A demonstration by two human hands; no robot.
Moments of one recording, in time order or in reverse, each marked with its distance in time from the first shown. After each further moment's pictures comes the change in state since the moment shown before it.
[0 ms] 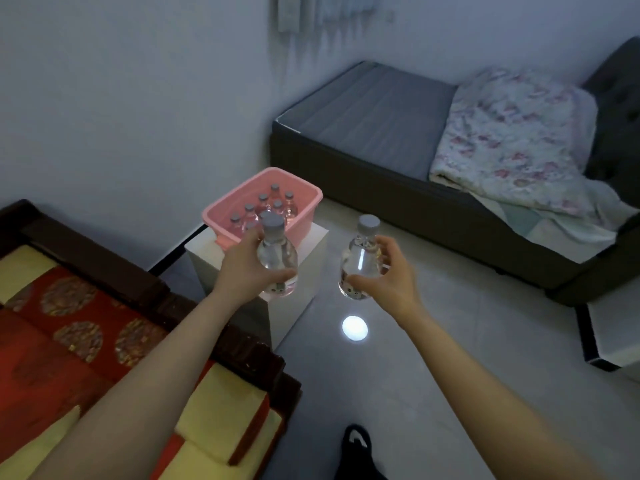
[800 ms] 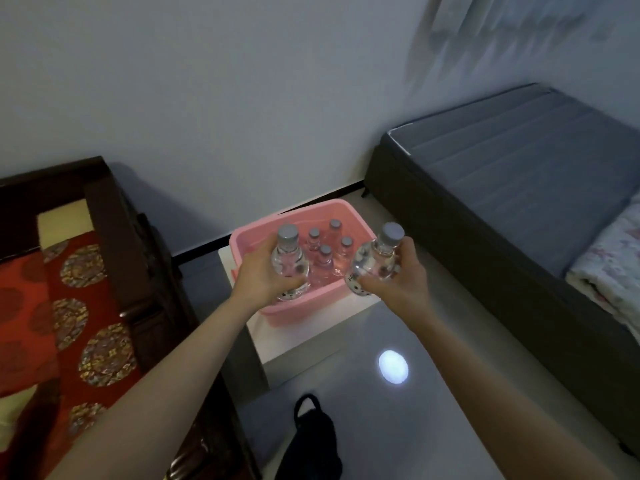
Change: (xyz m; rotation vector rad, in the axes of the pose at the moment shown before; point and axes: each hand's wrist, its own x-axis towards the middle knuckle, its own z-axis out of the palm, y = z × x) left_hand 0.218 -0.061 0.057 0.020 0.323 -0.333; right_hand 0.333 0.025 0.072 0.046 -0.446 -0.191
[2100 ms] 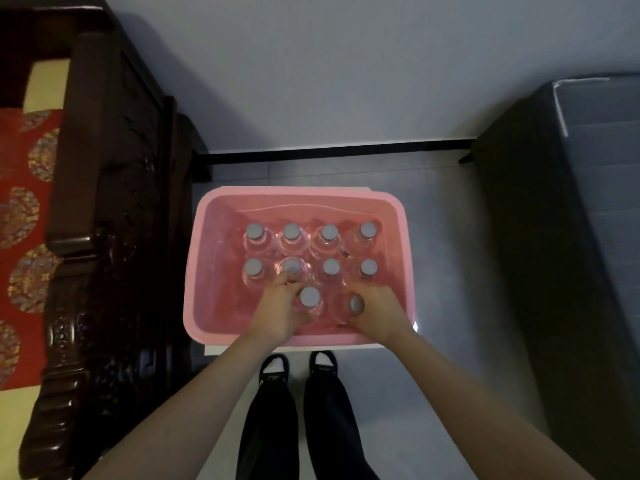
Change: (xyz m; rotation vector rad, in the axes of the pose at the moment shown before) left_hand 0.127 -0.082 0.179 0.078 -0.047 -0.542; right_hand 0.246 0.185 0.076 -0.642 -0.922 -0.148
